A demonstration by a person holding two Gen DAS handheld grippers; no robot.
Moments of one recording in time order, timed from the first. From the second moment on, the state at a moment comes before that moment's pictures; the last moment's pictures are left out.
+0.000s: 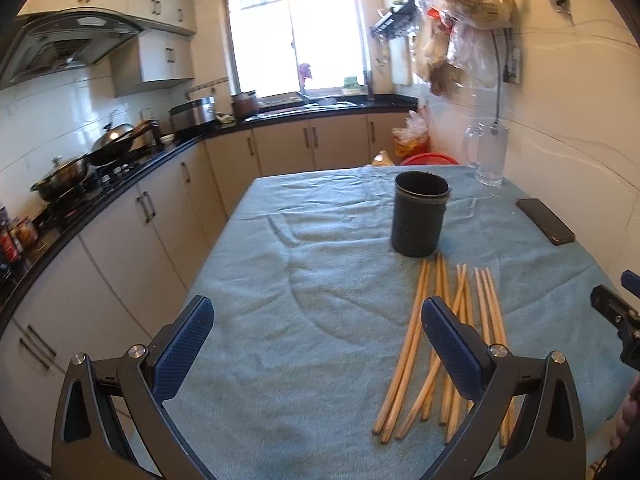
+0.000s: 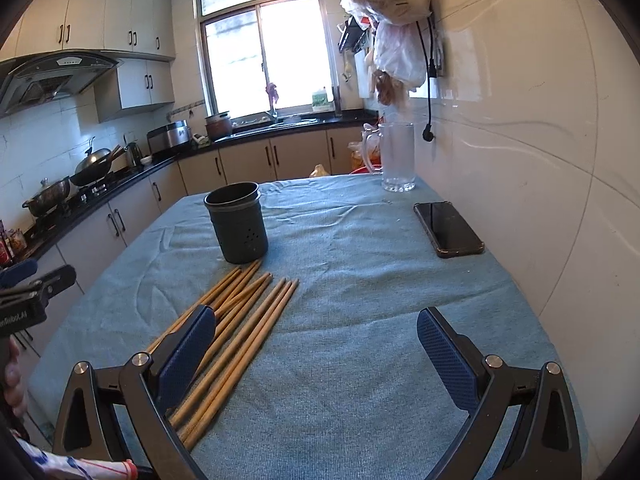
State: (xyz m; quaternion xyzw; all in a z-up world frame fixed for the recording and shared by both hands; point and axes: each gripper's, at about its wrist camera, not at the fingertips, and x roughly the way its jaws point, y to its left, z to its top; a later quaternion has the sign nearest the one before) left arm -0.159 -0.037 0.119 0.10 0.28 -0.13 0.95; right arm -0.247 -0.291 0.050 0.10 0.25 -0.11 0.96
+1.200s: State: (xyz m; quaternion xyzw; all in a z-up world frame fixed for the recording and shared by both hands) left arm -0.046 -0.133 0.016 0.12 0.47 -0.30 0.82; right arm -0.215 -0.300 0.015 0.13 0.31 -0.10 0.94
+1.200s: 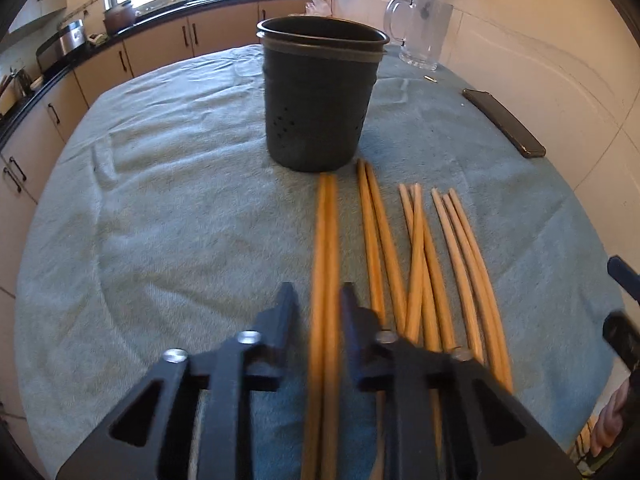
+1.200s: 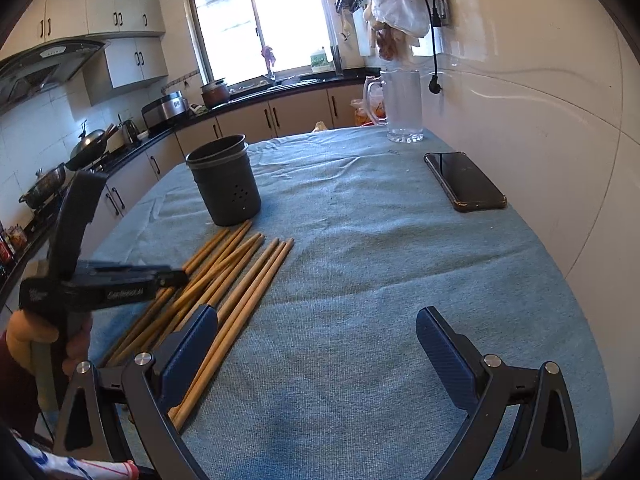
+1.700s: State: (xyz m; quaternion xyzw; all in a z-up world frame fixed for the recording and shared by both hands) left arm -0.025 -0.101 0.018 0.03 0.49 -0.31 0.82; right arm -0.207 -0.290 0.008 0.12 0.33 -0.08 0.93
